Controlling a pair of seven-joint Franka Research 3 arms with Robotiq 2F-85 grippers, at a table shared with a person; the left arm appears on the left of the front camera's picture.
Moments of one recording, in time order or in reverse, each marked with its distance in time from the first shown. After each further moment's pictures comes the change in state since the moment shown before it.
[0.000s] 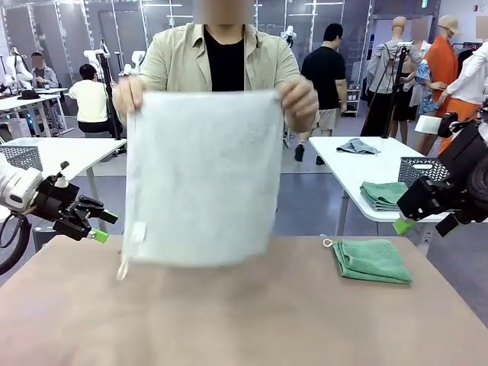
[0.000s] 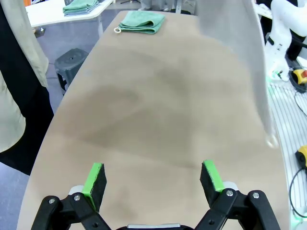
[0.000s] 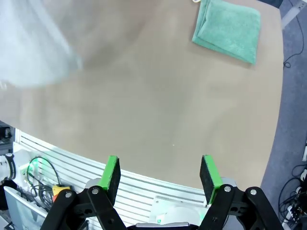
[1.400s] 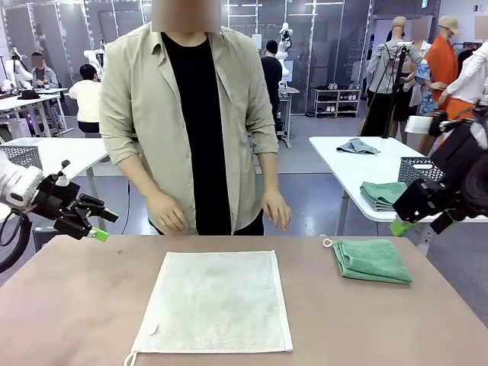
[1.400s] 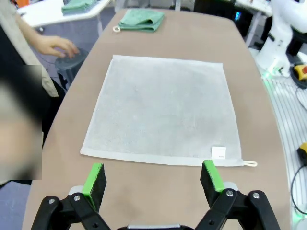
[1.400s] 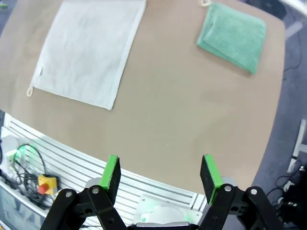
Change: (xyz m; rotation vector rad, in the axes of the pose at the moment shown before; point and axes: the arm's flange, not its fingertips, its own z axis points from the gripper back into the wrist) left arm 0.012 -0.002 0.001 0.006 0.028 -0.027; right arm 0.003 0.019 -0.002 -0.034 0.012 0.144
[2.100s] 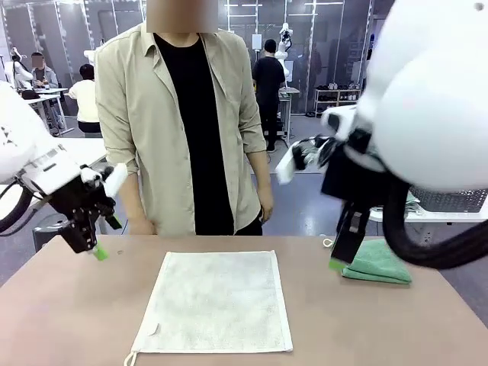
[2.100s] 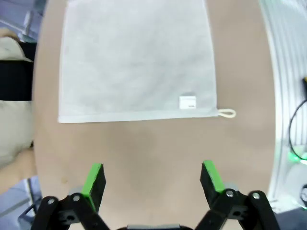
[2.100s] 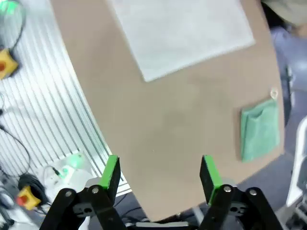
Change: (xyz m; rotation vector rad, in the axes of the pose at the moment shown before) left arm 0.114 -0.115 -0.046 0.037 0.610 -0.213; right arm 0.014 0.150 -0.043 -0.005 0.206 0.978
